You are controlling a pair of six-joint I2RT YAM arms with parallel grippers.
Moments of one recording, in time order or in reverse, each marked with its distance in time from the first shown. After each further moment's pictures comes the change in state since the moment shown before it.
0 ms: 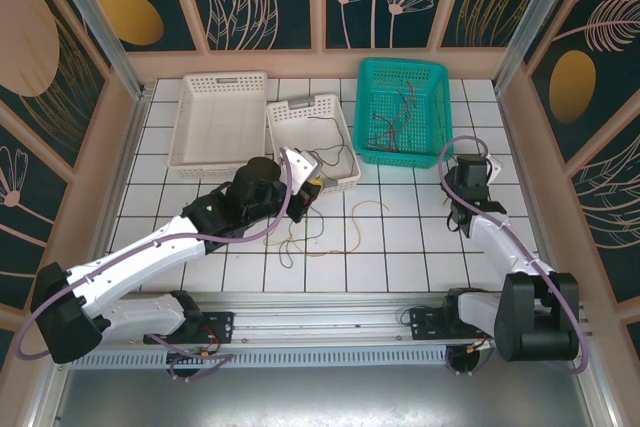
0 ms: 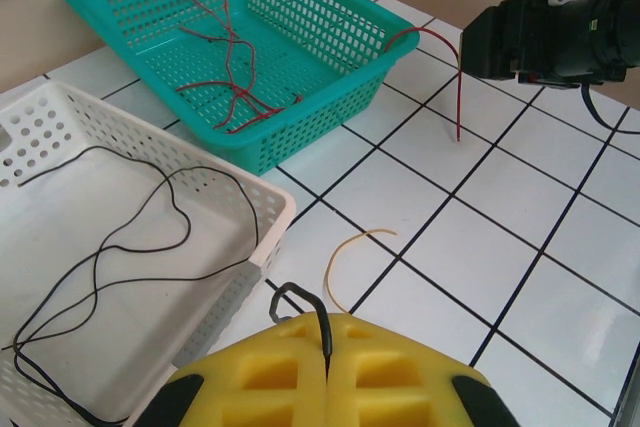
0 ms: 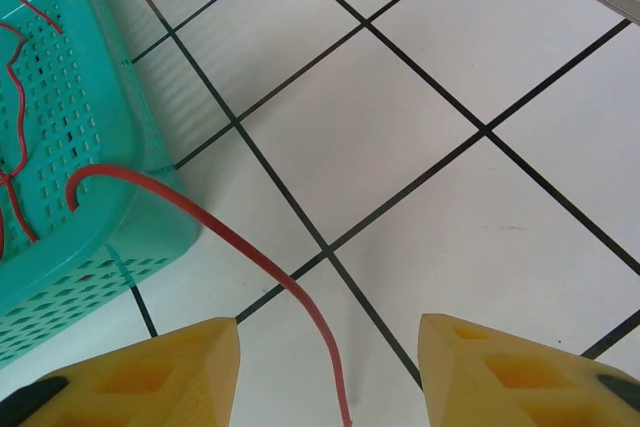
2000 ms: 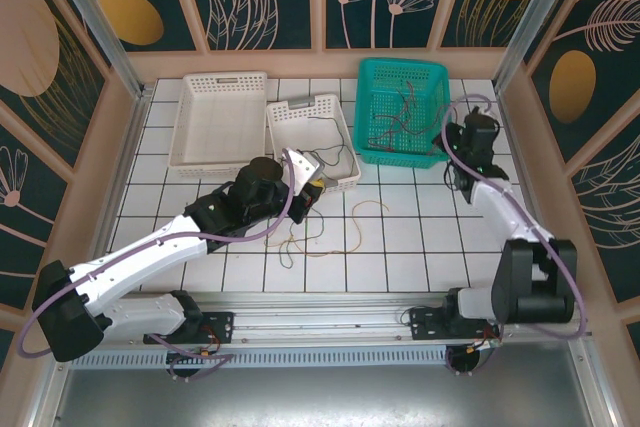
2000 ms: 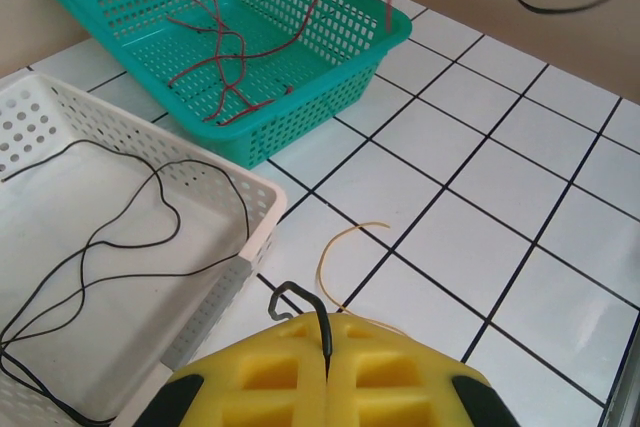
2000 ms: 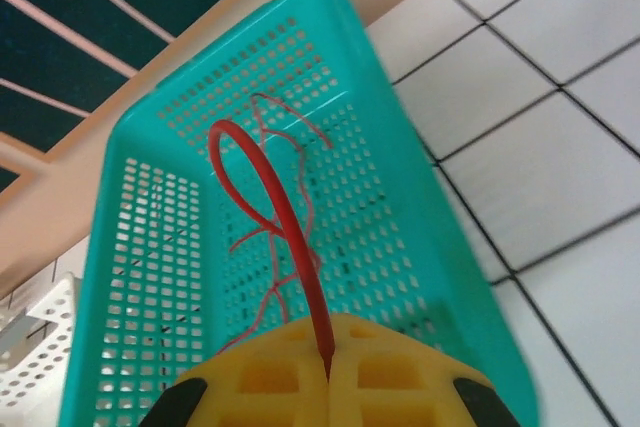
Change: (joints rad) left arm 0.000 0.013 0.000 -0.002 0.019 0.000; right arm 0.006 0.223 0.323 0.161 -0.280 0.013
